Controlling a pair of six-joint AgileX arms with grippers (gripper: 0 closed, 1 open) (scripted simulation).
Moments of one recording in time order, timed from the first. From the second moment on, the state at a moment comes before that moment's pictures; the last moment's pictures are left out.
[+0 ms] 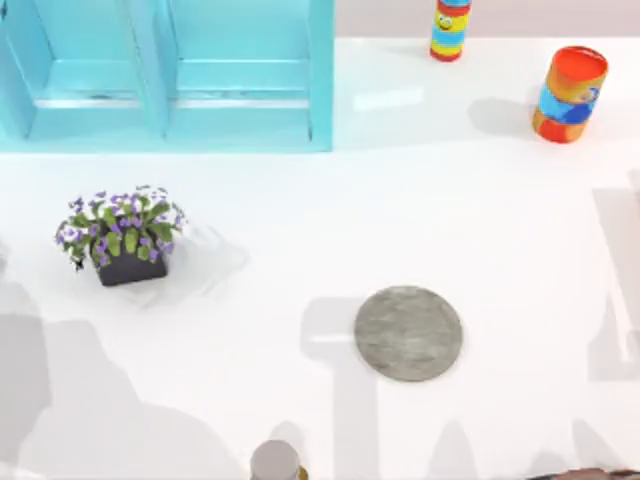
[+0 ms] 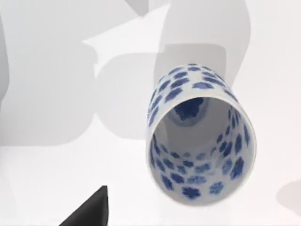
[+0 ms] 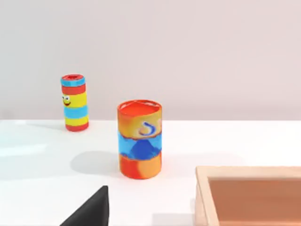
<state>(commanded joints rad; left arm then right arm) 0.47 1.68 1.17 -1.06 0.00 2.06 0.00 0.00 0.00 0.00 0.00 0.00</state>
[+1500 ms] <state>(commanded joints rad) 0.47 1.75 1.00 -0.82 0.00 2.07 0.00 0.00 0.00 0.00 0.00 0.00</state>
